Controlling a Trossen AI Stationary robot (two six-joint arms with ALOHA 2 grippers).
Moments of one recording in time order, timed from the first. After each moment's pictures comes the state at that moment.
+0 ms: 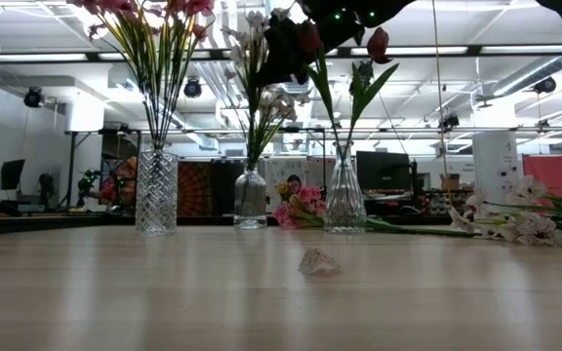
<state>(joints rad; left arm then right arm) -0.84 0.95 1.36 -1.14 -1.57 -0.41 -0.44 1.87 1.73 -0.26 -0.12 -0.26</state>
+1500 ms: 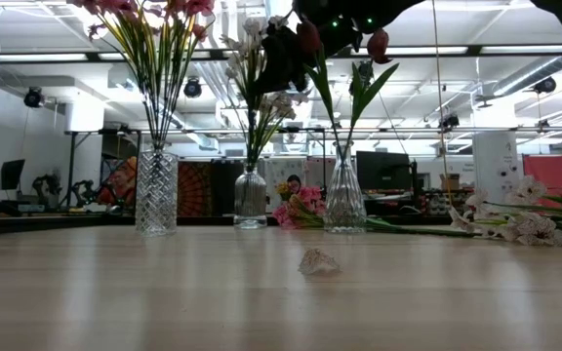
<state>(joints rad) -0.84 0.95 1.36 -1.14 -1.57 -0.41 -0.44 1.90 1.71 -0.25 -0.12 -0.25</state>
